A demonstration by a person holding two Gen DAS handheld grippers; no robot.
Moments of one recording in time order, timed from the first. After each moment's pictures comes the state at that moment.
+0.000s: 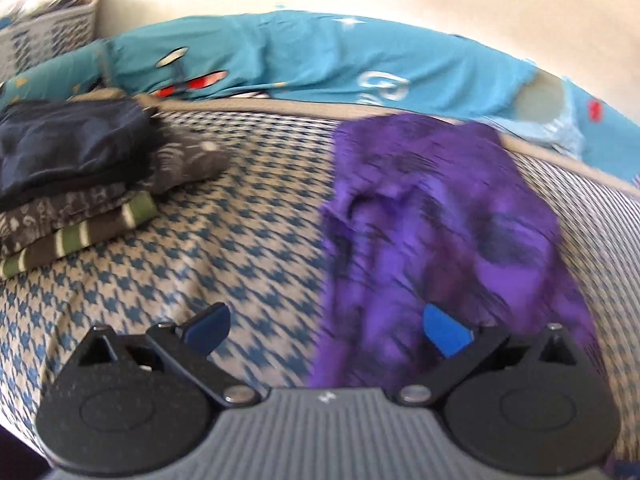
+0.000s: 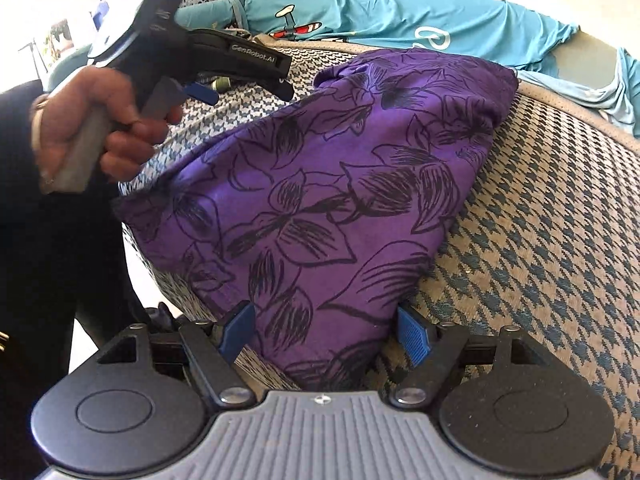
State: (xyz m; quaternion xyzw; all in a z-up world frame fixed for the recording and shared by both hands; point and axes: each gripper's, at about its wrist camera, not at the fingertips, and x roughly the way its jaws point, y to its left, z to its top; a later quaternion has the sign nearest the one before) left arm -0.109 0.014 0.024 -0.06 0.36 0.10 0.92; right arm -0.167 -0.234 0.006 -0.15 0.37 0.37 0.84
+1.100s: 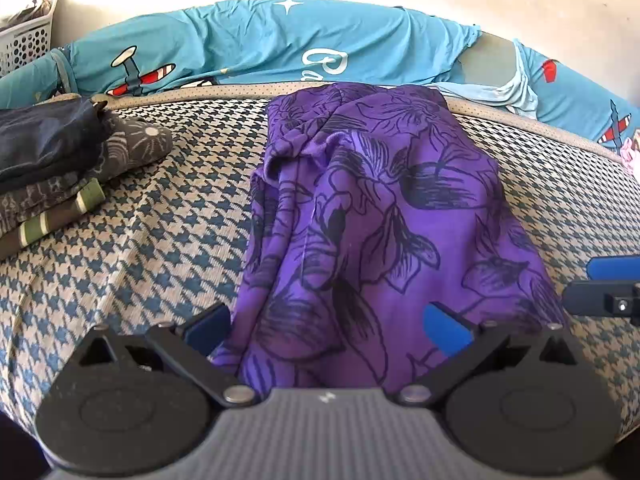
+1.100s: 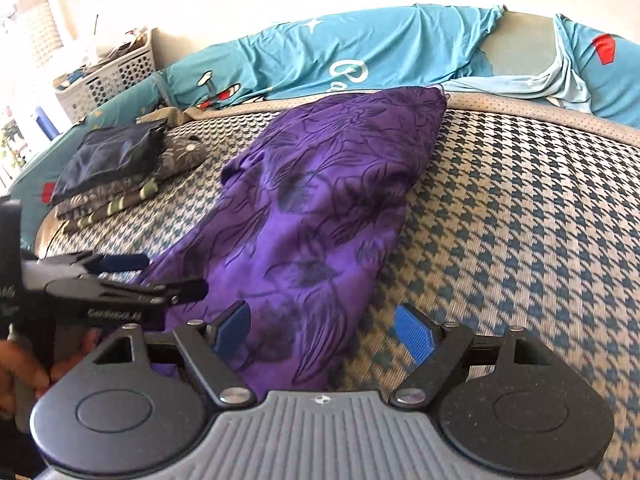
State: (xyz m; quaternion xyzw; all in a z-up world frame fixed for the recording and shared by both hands) left arm -0.113 -0.025 0.010 -0.06 0.38 0.06 0.92; right arm -0.058 -0.254 0.051 -0.03 0.38 0.32 0.87
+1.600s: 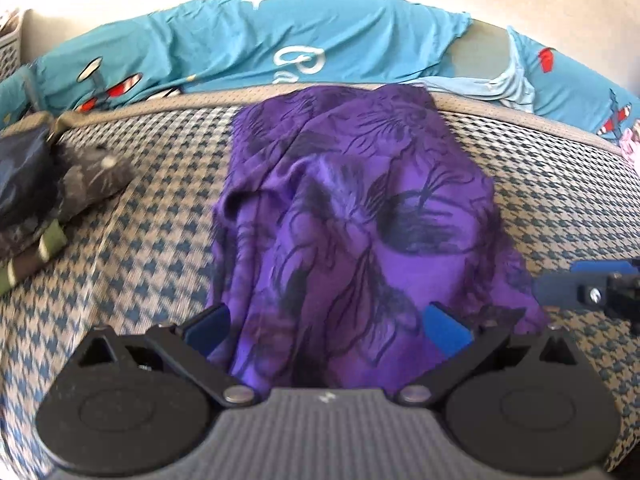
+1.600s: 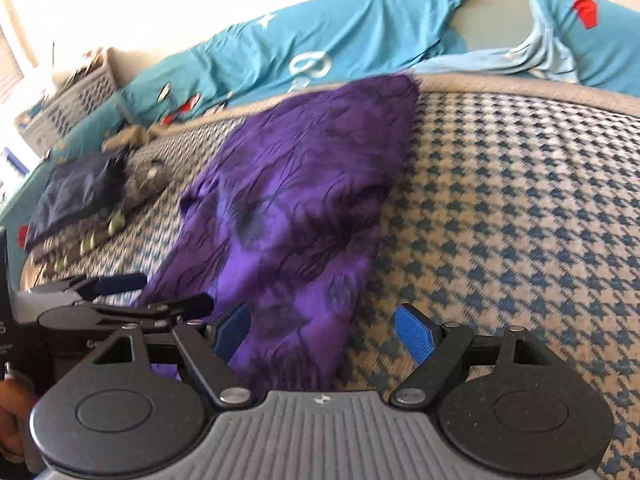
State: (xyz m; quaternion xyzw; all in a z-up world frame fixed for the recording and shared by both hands) left arm -0.060 -0.042 0.020 -0.02 0.40 0.04 0.92; right arm -0.015 -0.255 0.049 0.03 0.41 0.28 0.87
